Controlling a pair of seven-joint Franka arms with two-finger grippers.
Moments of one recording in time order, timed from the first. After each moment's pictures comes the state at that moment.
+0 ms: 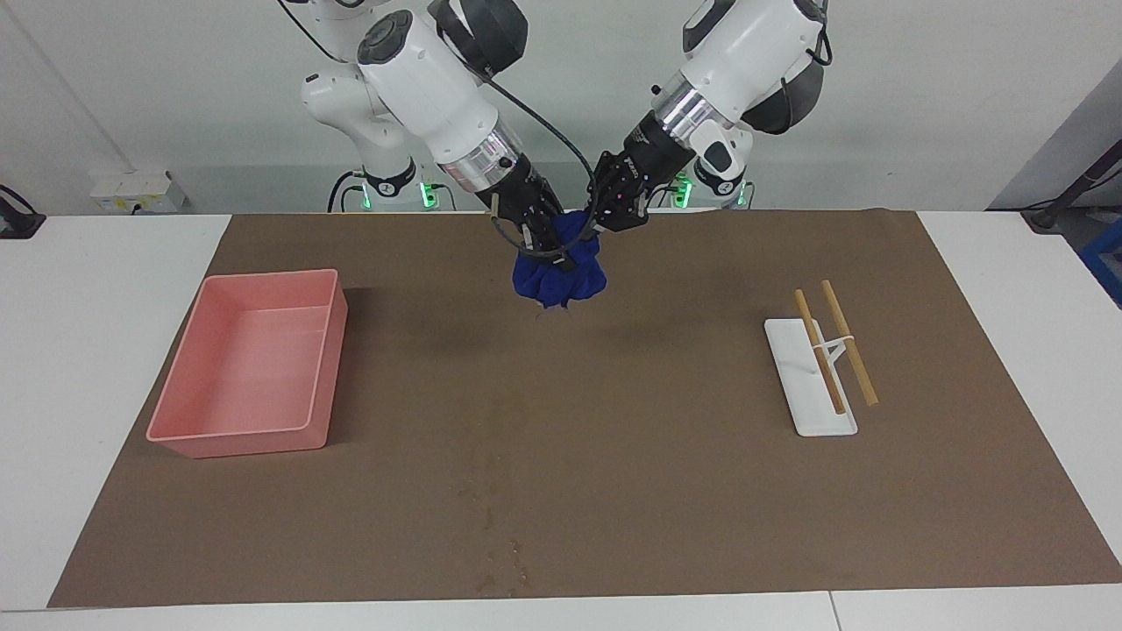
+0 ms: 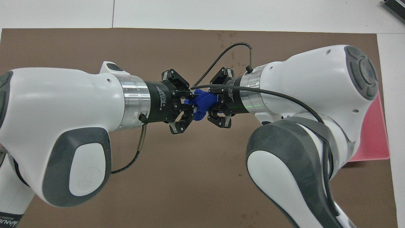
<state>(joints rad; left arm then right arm) -0.06 -0.02 -0.49 -1.74 -0.60 2.16 -1.95 0.37 0.12 0.09 -1.62 0.49 2.05 1.92</state>
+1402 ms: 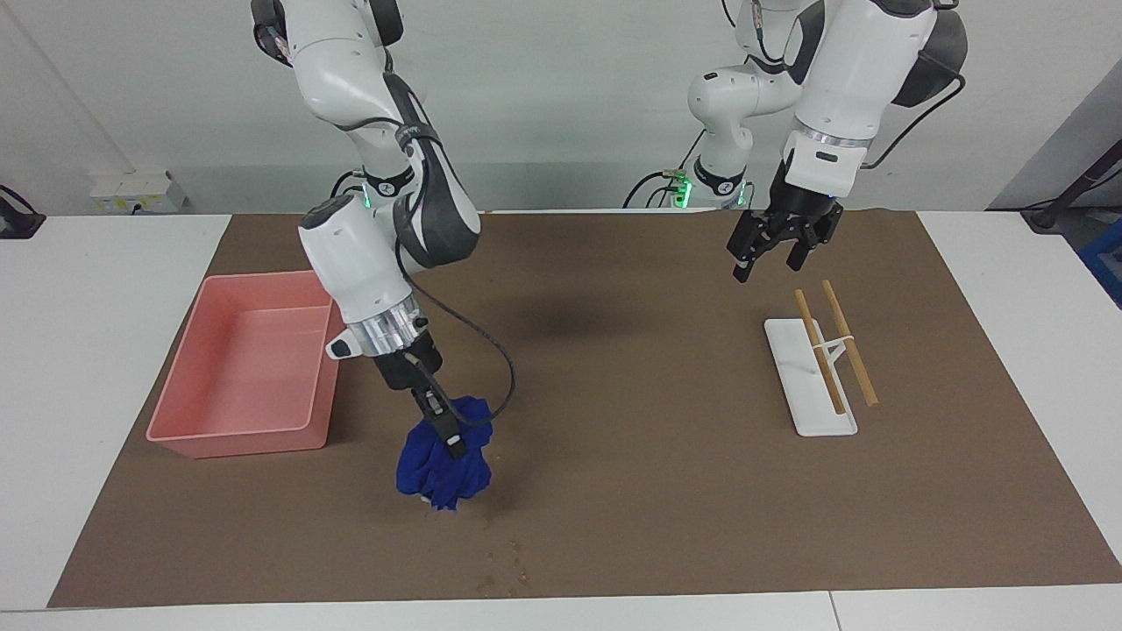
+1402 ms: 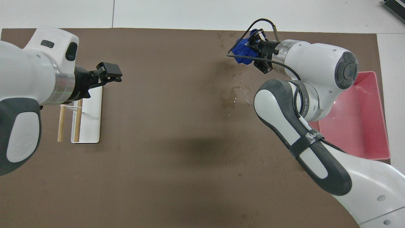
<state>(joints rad) 0.17 -0.03 -0.44 -1.69 -0.04 1.83 -0.42 0.19 0.47 0.08 -1.66 0.39 2.74 0.96</state>
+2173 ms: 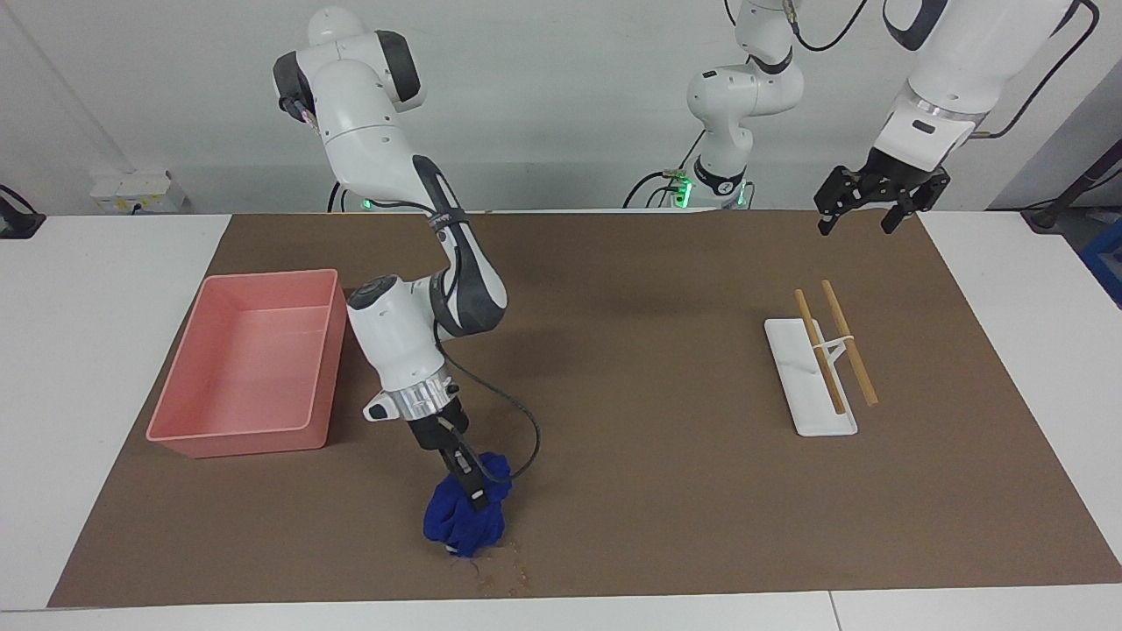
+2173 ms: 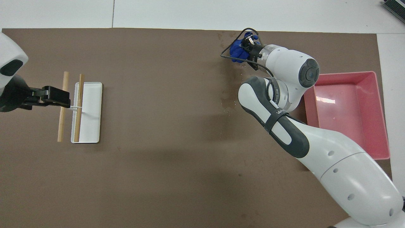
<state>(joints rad) 0.01 -0.04 -0.08 -1.59 -0.03 1.55 -0.03 0.23 0.70 0.09 -1.55 0.40 2.88 0.98</state>
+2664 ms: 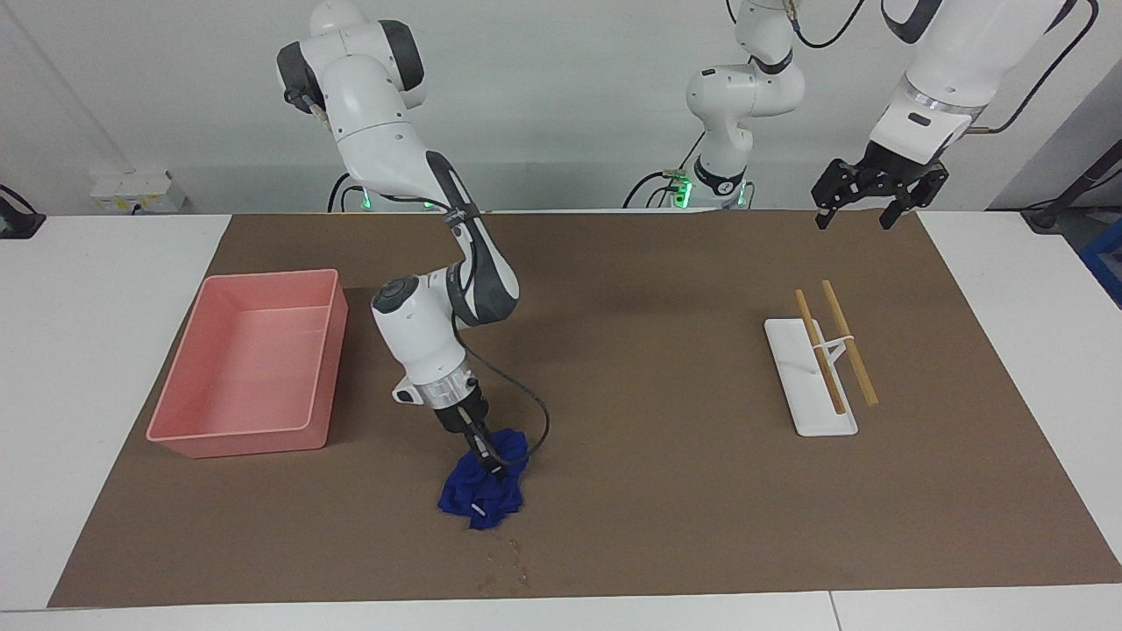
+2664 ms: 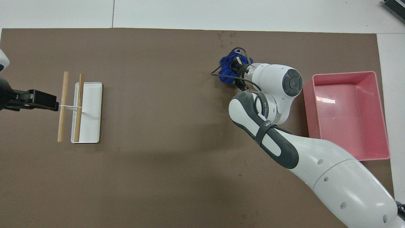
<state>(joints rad) 0.00 -0.05 -0.10 -1.59 -0.03 1.54 -0.03 0.26 0.63 0.09 -1.67 0.40 2.75 1.15</state>
